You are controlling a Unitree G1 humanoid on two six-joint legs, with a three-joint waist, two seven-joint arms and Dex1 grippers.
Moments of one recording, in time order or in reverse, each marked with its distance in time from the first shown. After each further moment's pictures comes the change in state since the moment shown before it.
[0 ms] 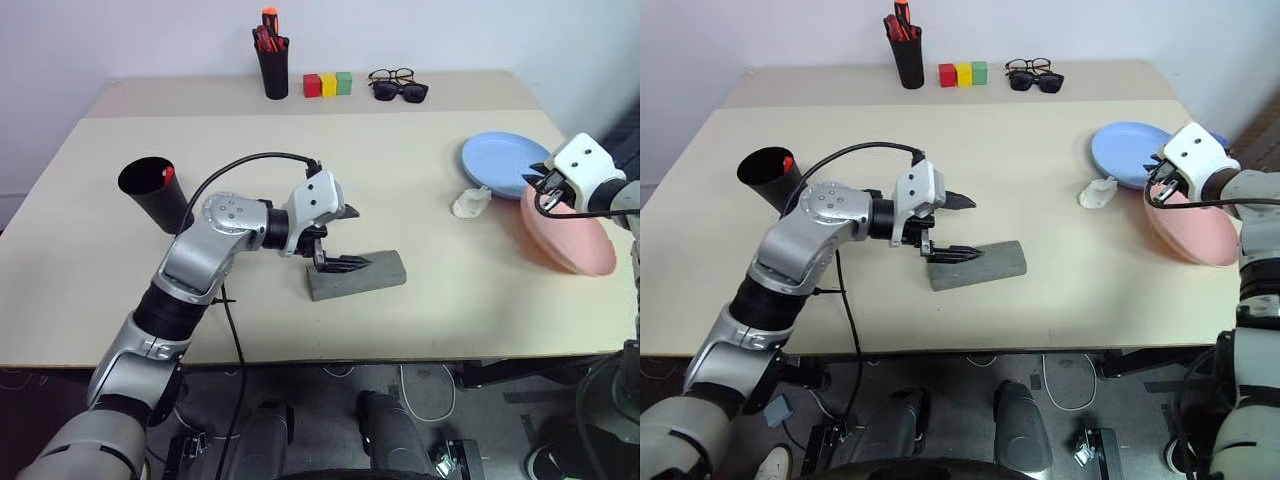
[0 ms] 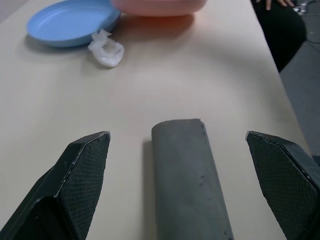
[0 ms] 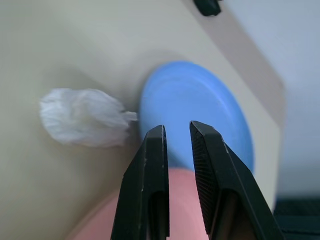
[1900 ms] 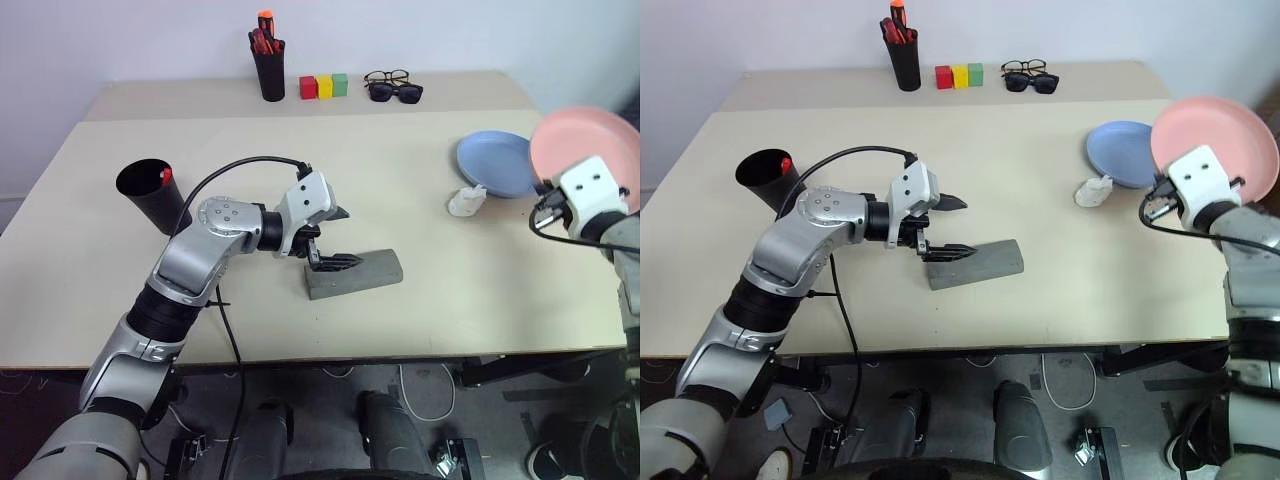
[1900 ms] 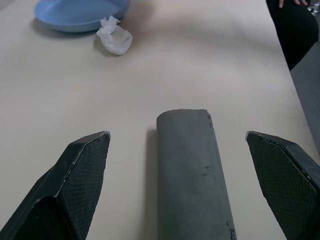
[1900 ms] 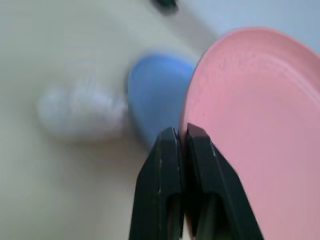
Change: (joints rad) left arm -0.002 0.016 -0.009 0.042 -0.038 -0.004 0.035; right arm 0.260 0.044 -0.140 -0.418 0.044 0.192 -0.273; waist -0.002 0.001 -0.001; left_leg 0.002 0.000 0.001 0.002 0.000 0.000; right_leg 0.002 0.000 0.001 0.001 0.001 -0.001
